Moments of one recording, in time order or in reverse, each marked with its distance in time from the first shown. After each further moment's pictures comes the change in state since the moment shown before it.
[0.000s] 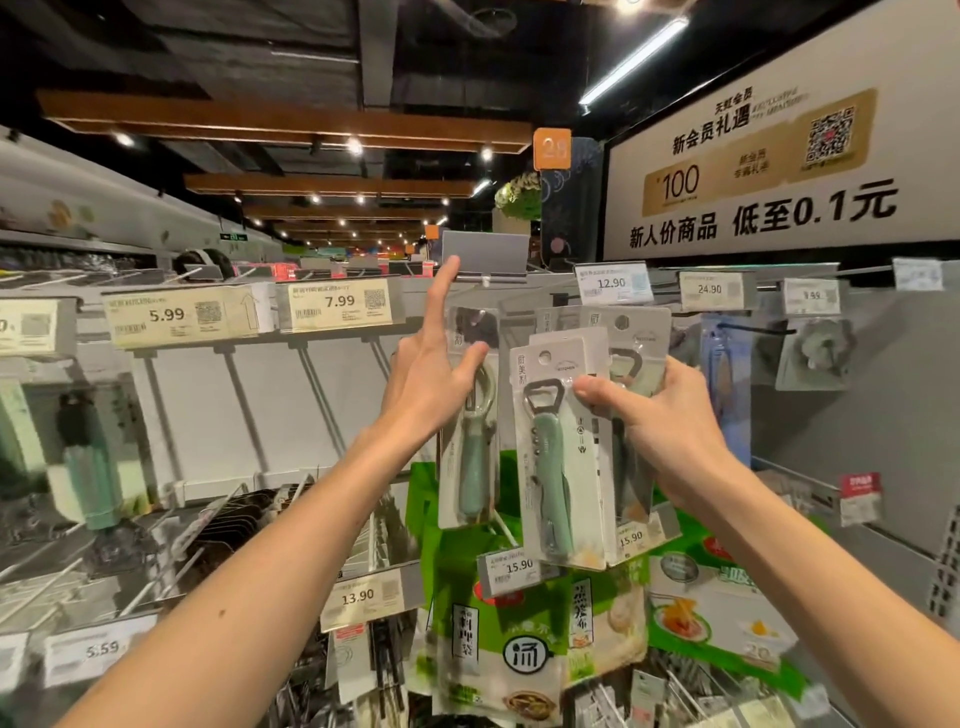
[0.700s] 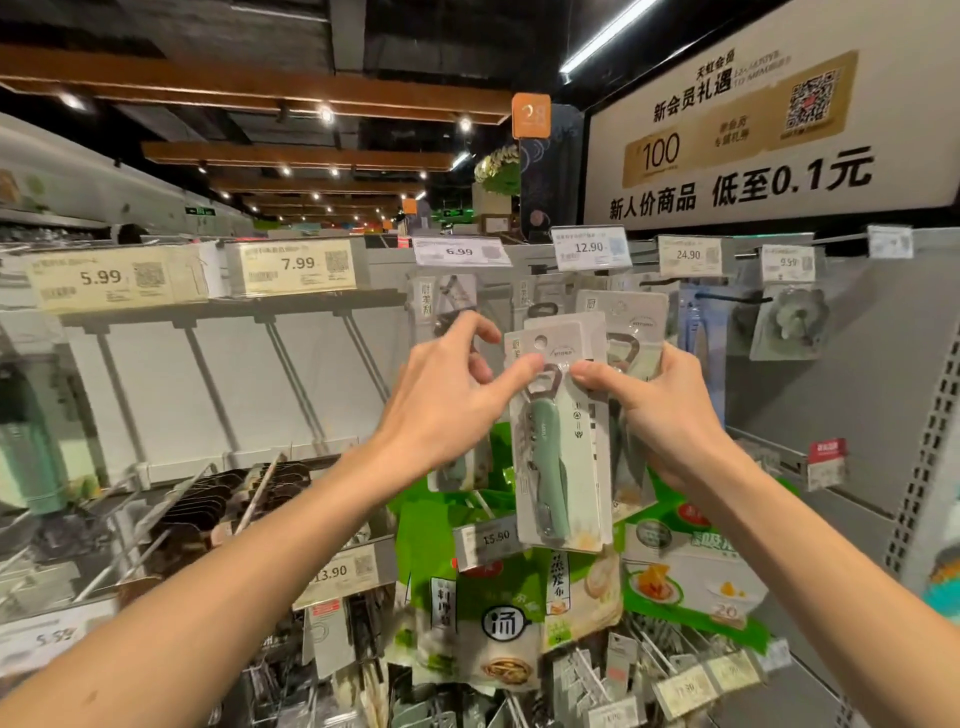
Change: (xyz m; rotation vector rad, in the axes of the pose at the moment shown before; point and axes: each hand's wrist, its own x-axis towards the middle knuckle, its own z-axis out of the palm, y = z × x) left_hand -0.046 0.043 0.002 -0.067 -0.228 -0.013; right_hand -0.002 0.019 -0.017 0.007 0.005 -0.001
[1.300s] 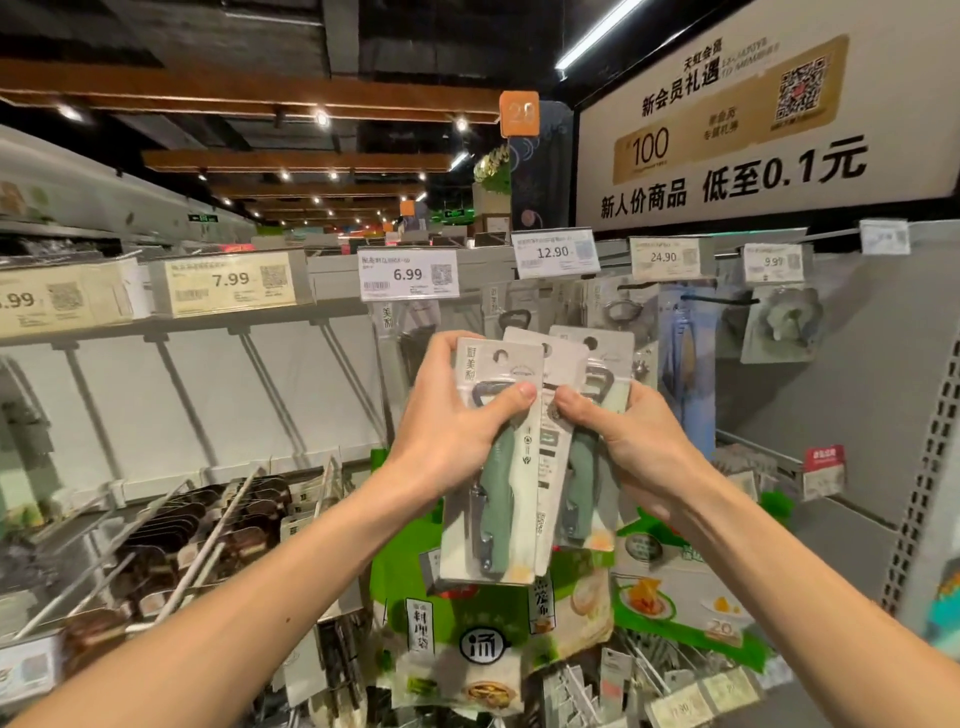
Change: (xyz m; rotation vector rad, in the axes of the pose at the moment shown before) left_hand 0.011 0.008 0.049 -0.508 0.050 -0.230; right_hand 0.014 0.026 -0.021 0.327 -0.181 0.218
